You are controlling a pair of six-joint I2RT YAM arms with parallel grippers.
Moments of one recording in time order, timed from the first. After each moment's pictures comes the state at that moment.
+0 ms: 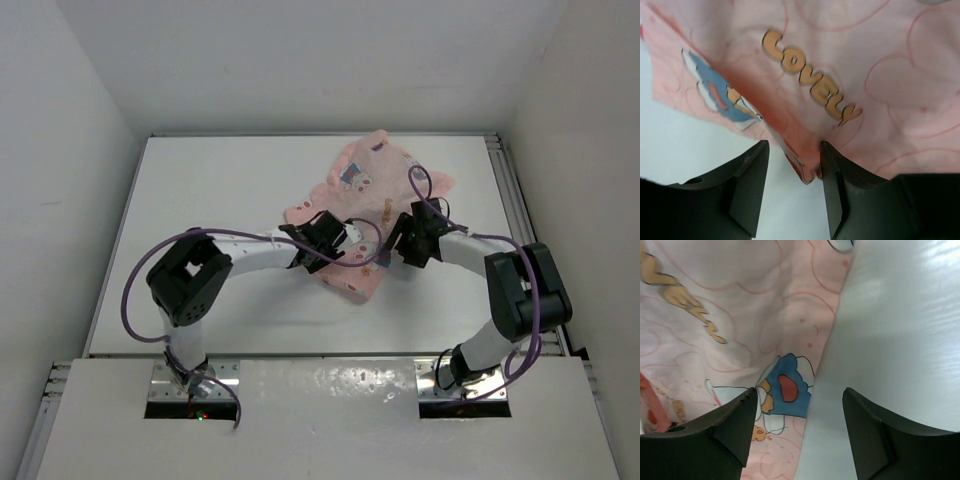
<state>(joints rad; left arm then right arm) -0.81 1.86 1.16 -0.34 -0.25 0.40 0.23 1.59 0.75 -0.15 -0.04 0.71</state>
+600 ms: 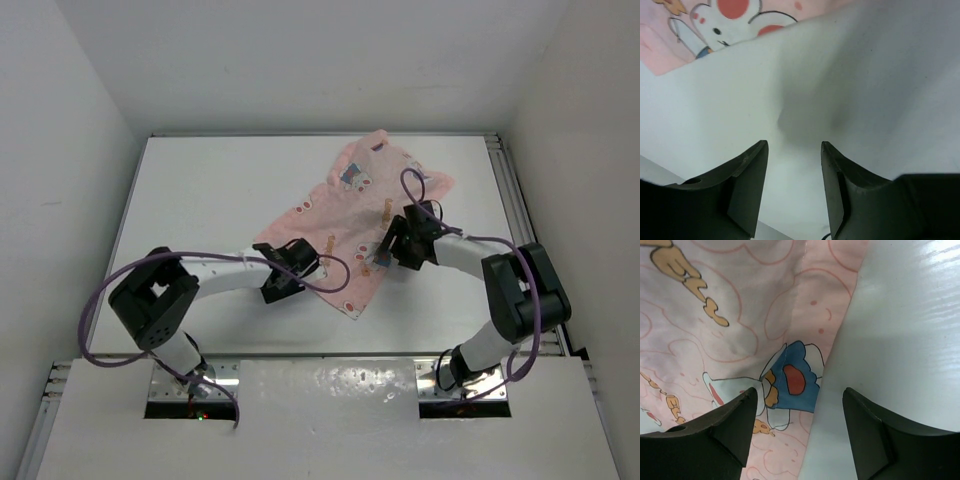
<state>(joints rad) -0.81 1.62 0.85 -0.59 -0.36 0.47 0.29 1.61 0.72 -0.10 -0.03 0.74</state>
